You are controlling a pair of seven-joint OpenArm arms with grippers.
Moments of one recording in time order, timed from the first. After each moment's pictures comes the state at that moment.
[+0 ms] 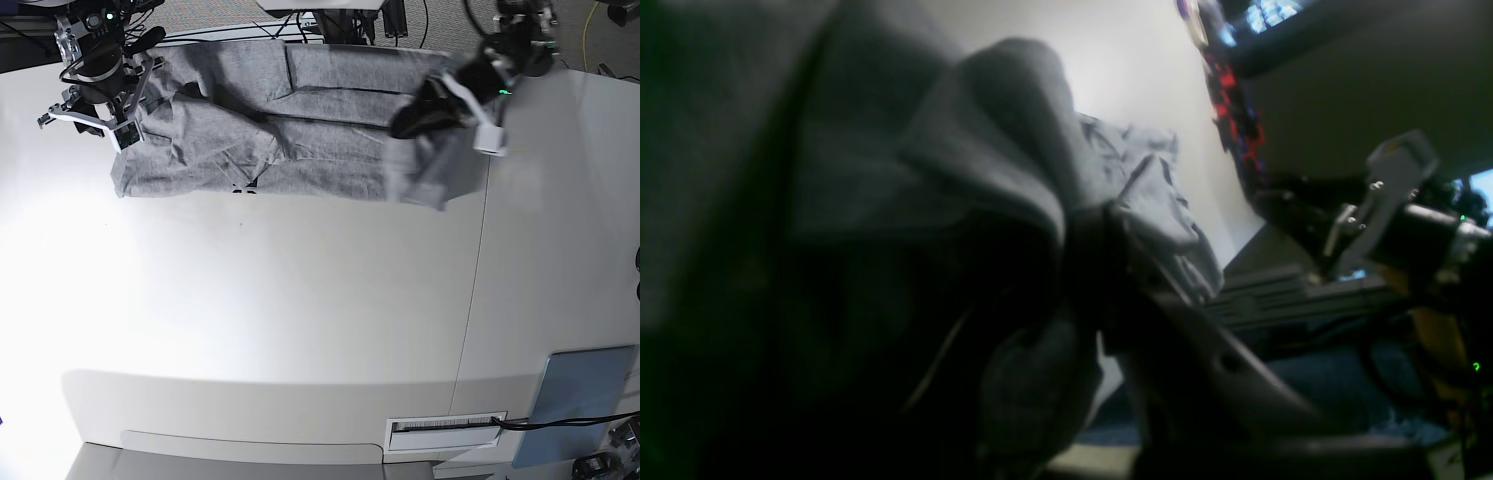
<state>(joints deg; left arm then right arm) 27.4 -6.4 -12.0 97.6 -65.2 -40.4 47.0 -39.6 30.3 5.4 132.7 -7.6 6.1 -62.0</state>
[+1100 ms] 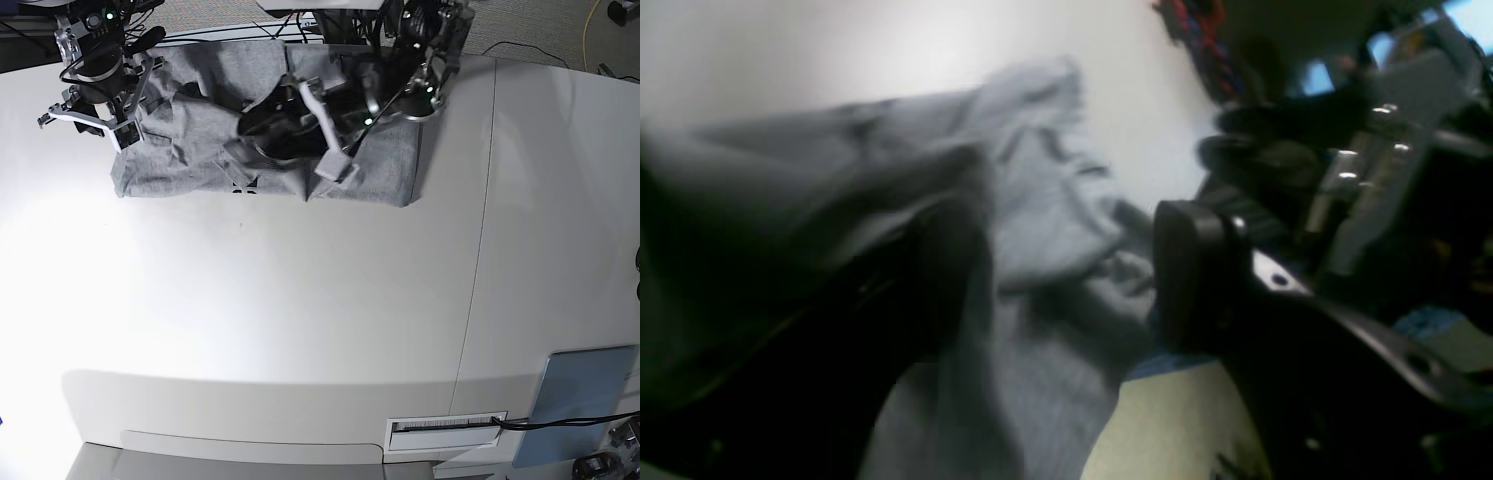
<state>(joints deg) 14.3 -0.8 18.2 97.5 -46.4 -29.8 41.2 -39.6 30.3 5.4 132.7 -7.6 6.1 -62.0</state>
